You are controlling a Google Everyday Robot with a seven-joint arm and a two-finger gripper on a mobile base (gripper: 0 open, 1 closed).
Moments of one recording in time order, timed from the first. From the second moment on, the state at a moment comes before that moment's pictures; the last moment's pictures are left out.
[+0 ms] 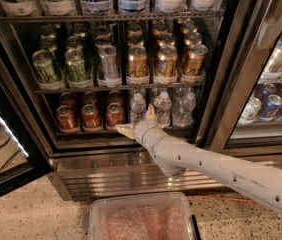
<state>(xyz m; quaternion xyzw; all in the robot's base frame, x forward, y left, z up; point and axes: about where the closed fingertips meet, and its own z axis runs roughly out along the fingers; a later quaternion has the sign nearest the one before) 0.701 0.001 0.637 -0.27 0.74 0.05 0.61</state>
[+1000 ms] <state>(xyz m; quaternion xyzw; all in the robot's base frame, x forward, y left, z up) 0.744 -0.003 0.606 -0.28 0.75 0.02 0.60</state>
